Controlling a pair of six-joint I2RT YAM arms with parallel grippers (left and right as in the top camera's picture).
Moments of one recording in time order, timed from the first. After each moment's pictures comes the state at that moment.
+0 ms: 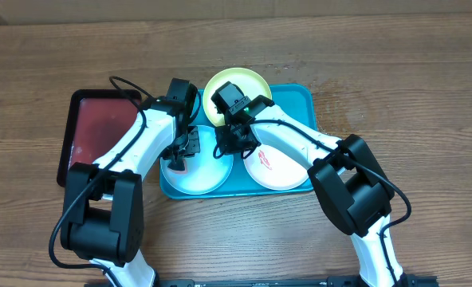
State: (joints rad) left arm -0.23 1.85 1.22 -0.87 -0.12 -0.38; right arm 0.68 2.20 1.64 -0.75 -0.16 0.44
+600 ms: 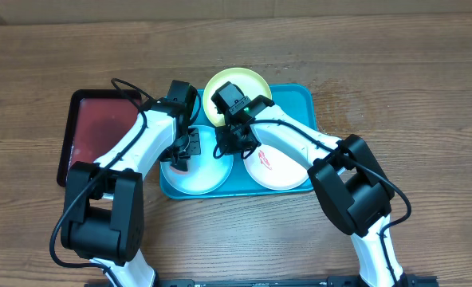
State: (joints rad) left arm -0.23 1.86 1.21 -0.86 -0.08 -0.37; right arm 0.68 2.20 1.64 -0.75 -0.16 0.44
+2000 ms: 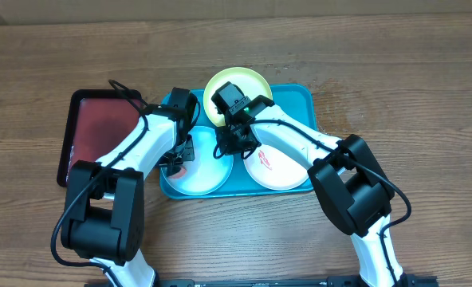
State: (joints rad) left arm -0.23 1.86 1.16 -0.87 -0.26 -0.41; right arm 0.68 2.20 1.64 -0.76 -0.16 0.44
